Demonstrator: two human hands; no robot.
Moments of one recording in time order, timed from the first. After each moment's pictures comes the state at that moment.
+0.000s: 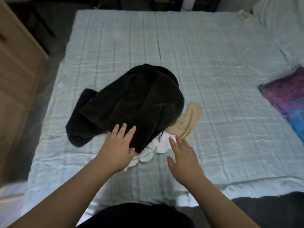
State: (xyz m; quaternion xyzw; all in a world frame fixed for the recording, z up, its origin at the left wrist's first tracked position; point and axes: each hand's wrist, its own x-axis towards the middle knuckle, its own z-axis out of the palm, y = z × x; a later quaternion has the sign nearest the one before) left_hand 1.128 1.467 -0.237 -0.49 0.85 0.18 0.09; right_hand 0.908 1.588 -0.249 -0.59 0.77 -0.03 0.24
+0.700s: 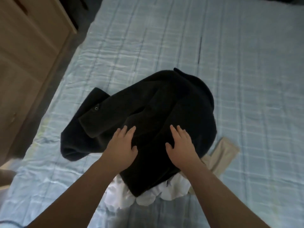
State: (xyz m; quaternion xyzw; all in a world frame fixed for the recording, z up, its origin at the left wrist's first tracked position) left_hand 1.079 1.280 -0.347 -0.64 0.69 0.32 0.05; right_hand 0.849 1.298 -0.377 -0.61 0.72 -0.01 0.33
